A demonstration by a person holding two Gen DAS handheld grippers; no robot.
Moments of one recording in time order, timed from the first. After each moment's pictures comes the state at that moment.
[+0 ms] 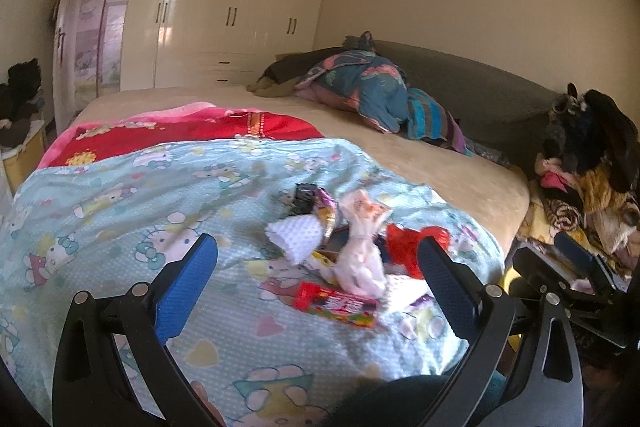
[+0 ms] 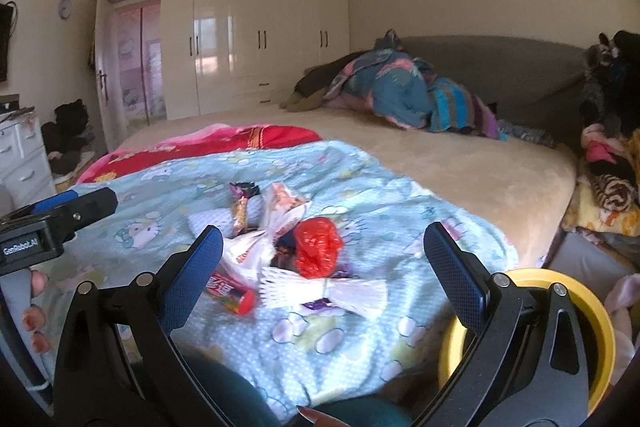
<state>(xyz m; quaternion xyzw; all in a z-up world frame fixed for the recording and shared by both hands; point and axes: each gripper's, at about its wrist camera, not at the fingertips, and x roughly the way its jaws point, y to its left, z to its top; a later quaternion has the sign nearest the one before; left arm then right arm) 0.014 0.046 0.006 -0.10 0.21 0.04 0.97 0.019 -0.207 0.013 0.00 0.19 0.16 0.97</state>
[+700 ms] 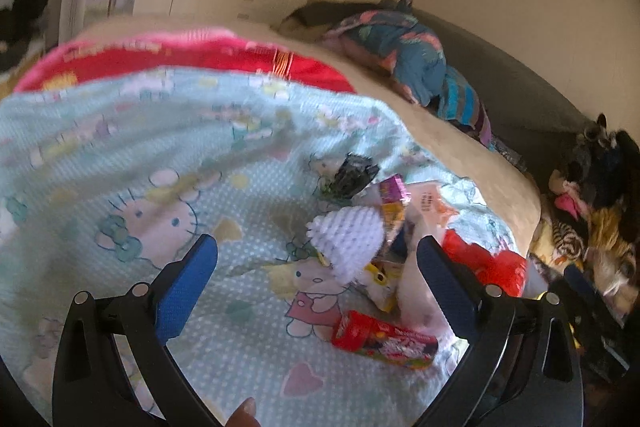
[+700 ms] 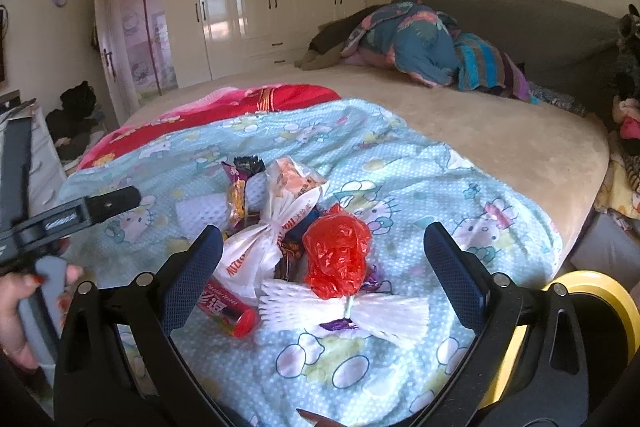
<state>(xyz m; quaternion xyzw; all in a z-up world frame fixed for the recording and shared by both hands) 0.122 0.119 -0.058 -0.20 0.31 0.04 0.93 0.102 -0.180 -0.013 0.00 0.27 0.20 0.94</state>
